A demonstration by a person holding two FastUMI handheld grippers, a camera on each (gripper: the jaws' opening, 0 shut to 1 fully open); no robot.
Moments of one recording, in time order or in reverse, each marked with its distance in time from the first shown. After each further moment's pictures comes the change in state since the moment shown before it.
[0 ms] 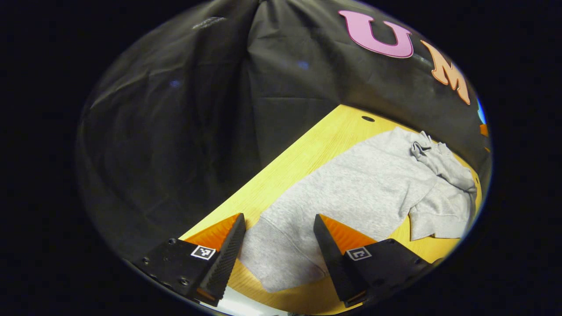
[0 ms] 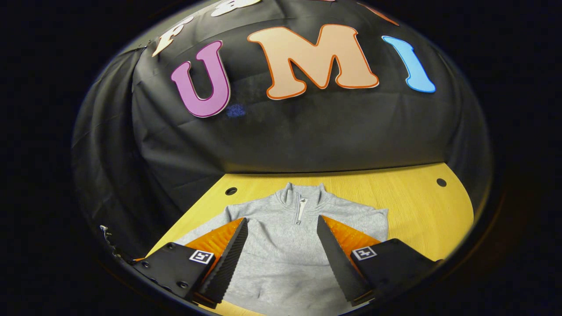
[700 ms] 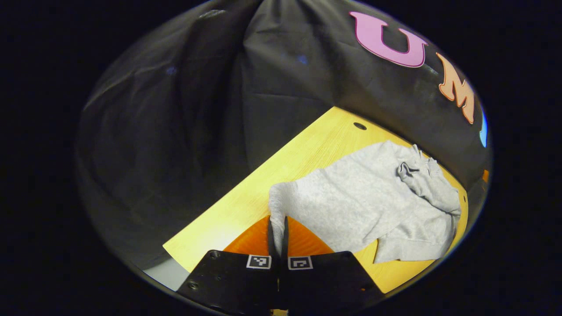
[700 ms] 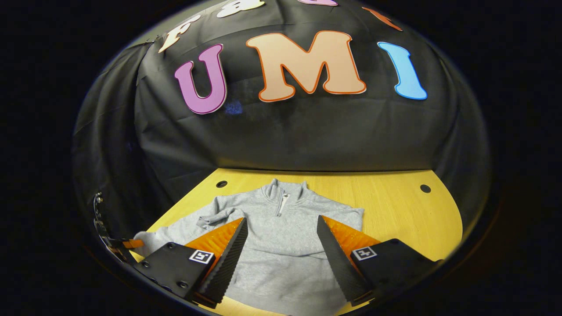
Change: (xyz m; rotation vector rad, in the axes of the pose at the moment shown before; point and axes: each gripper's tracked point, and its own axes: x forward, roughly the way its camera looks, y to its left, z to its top) left arm 0.003 -0.036 0.054 -0.070 0.029 -0.072; right arm -0.043 -0.047 -0.009 -0.070 0.000 -0.043
